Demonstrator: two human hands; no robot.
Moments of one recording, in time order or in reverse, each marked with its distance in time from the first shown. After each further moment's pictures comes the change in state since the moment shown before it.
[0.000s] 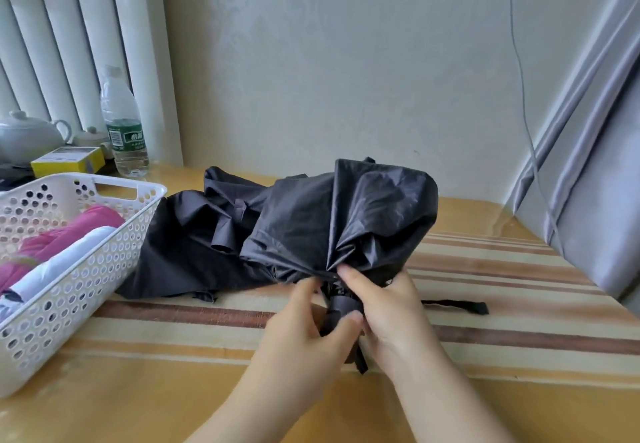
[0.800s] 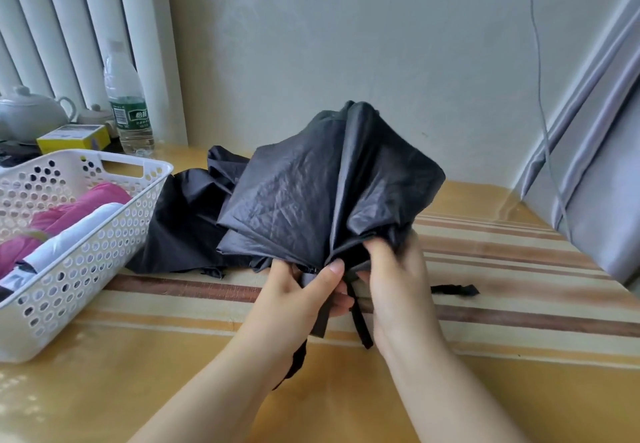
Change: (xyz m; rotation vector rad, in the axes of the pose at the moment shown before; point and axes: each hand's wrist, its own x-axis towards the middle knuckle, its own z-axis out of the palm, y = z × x) left_hand 0.011 -0.009 -0.004 -0.619 0.026 -0.068; right_hand -0.014 -0.004 0.007 -0.025 0.053 -0.226
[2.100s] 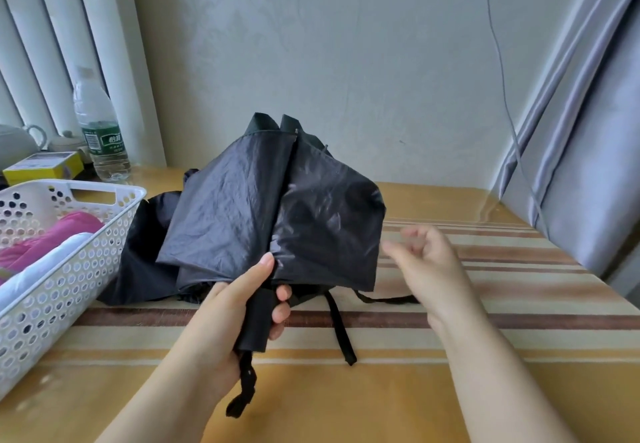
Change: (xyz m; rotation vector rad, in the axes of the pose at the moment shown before) left_hand 0.012 0.020 -0.024 -0.205 -0.089 -0.194; right_hand 0.041 -0.027 -0.057 -0.582 0.010 0.099
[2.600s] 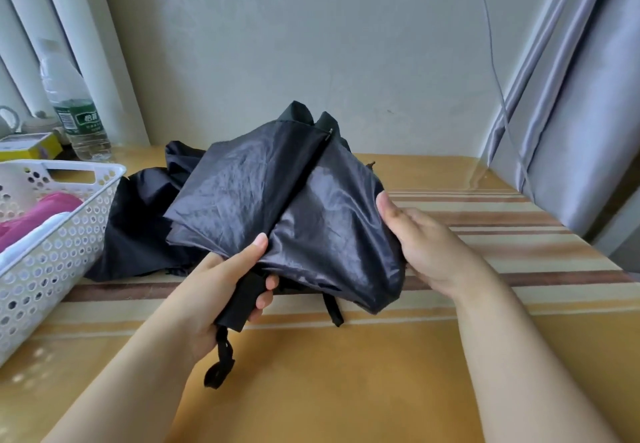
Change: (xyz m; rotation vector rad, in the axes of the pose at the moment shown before) left_hand 0.000 -0.001 -0.007 0.322 -0.055 -0.023; right_hand 0.000 0.005 -0.024 0.081 -0.542 -0.173
